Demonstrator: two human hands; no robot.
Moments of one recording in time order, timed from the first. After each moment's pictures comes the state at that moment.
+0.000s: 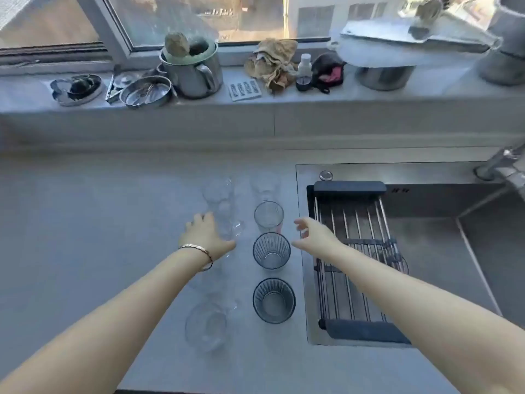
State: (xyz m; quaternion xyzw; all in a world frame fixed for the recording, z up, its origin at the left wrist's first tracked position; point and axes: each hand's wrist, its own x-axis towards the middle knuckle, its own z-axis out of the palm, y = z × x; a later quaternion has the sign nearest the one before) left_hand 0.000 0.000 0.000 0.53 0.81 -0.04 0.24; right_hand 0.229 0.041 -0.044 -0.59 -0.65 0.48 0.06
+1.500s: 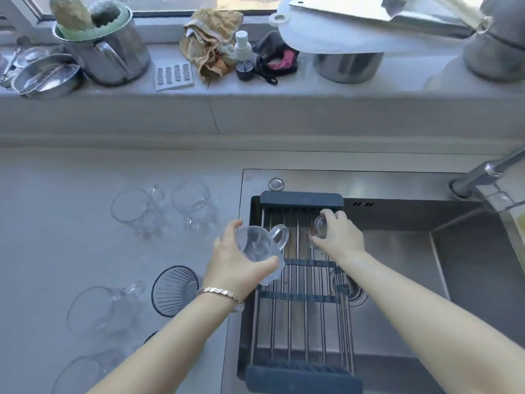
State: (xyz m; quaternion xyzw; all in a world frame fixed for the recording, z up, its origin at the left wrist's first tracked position) left_hand 0.206 0.047 -0.006 0.42 0.78 0.22 0.40; right_hand 0.398 0.143 -0.103 -0.68 -0.70 0.22 -0.04
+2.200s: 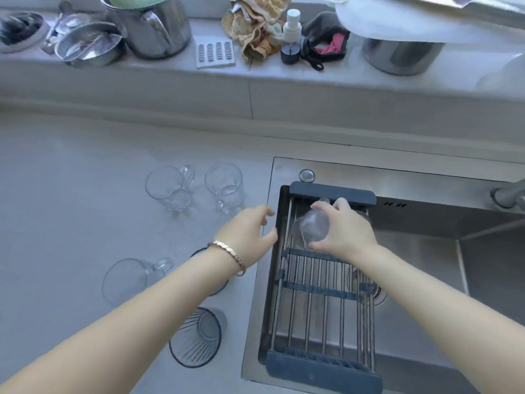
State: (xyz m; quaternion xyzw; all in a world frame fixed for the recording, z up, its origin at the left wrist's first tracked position) left_hand 0.154 0.066 -0.005 0.58 0.73 0.08 0.36; right_hand 0.347 0.131 -0.066 -0.56 -0.79 0.24 -0.01
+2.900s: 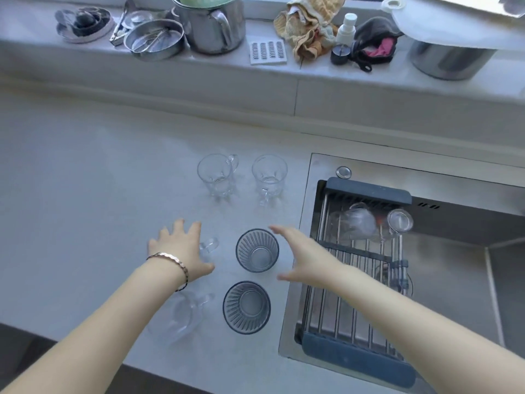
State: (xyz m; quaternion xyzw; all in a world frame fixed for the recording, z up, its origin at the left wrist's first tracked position) left_hand 0.020 -0.031 0.003 0.48 0.81 -0.22 0.24; right_hand 0.241 0.045 -0.050 -0.37 -0.81 0.46 -0.03
